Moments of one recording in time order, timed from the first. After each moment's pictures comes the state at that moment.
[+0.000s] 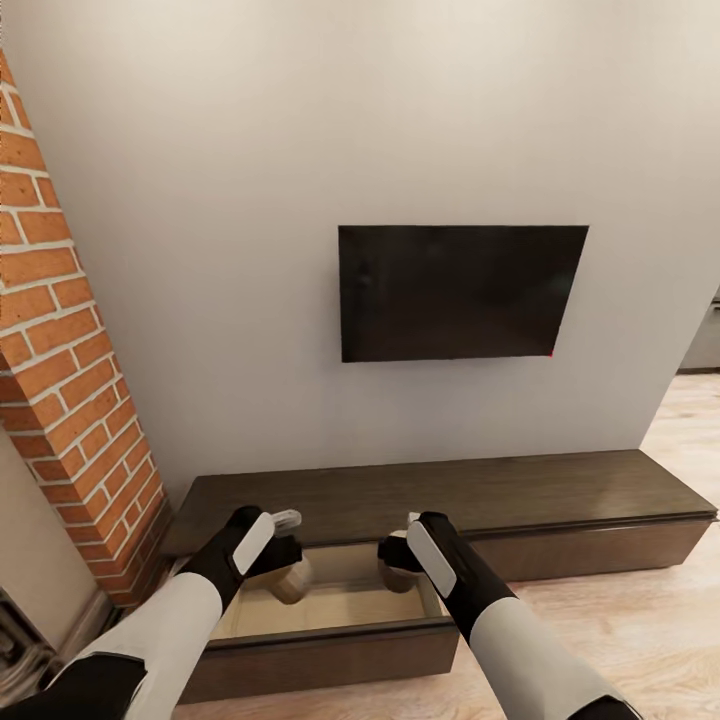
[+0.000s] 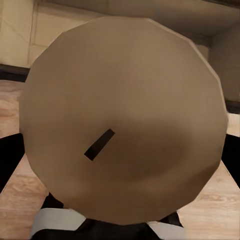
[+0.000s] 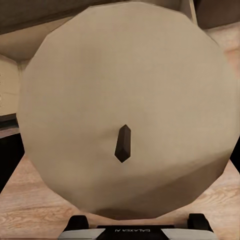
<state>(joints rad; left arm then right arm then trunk) -0.80 -0.09 -0.08 -0.47 0.52 0.75 0.39 -0.71 0.17 0.27 -0.67 -0.62 0.74 -0.47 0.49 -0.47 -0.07</state>
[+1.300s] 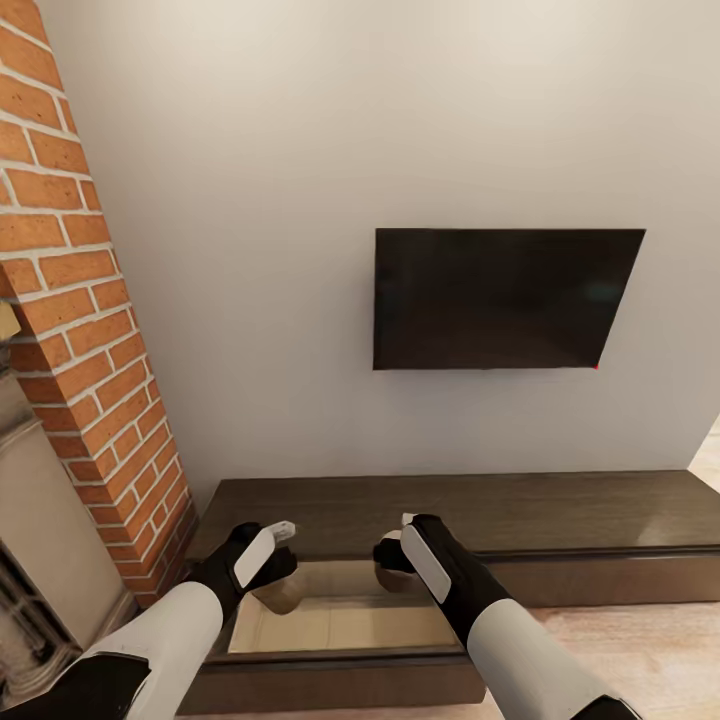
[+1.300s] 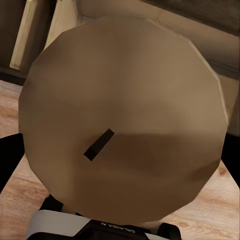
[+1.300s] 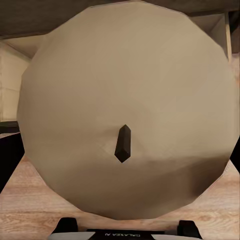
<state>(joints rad) -0.80 -0.09 -0.08 -0.36 0.53 0.60 0.42 -0.71 0.17 0.34 -0.67 -0.62 0.73 -0.47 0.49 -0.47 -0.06</state>
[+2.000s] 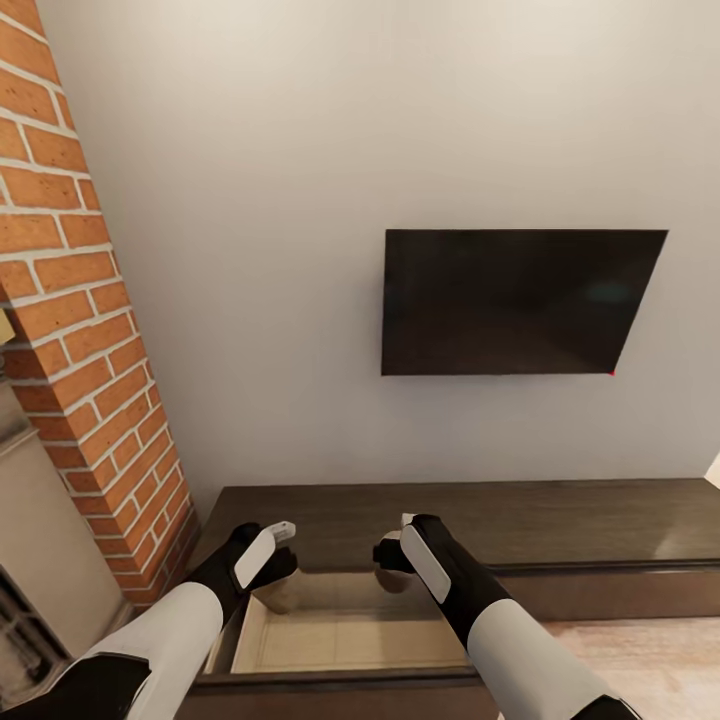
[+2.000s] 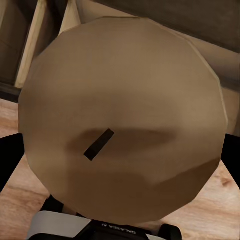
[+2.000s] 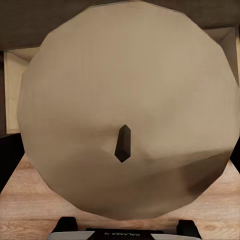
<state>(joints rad) -0.80 -0.10 -0.08 -0.36 0.53 0.60 0.42 -0.71 0.17 0.34 -0.67 -0.62 0.74 -0.47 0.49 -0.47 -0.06</state>
